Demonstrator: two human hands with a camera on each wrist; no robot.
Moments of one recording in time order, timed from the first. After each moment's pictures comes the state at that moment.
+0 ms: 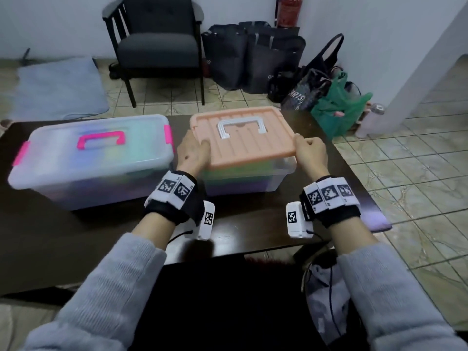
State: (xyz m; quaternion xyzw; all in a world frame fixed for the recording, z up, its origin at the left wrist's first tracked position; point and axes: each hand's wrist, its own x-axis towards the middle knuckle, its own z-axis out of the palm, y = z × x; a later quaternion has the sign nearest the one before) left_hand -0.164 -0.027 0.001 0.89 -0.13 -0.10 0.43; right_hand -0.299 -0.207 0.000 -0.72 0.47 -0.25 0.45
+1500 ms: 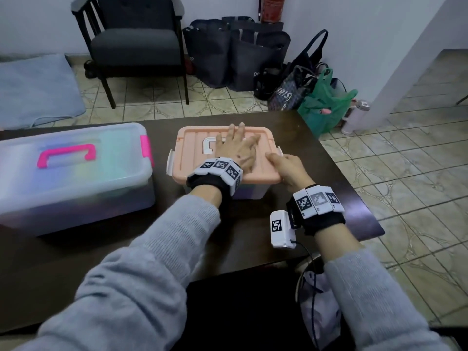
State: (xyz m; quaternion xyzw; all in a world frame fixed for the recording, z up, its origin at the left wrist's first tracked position) left_hand -0.168 -0.137 -0.021 0.88 -0.46 -0.10 0.09; right_hand -0.274 -0.222 -0.037 -0.62 0.46 -0.19 0.61
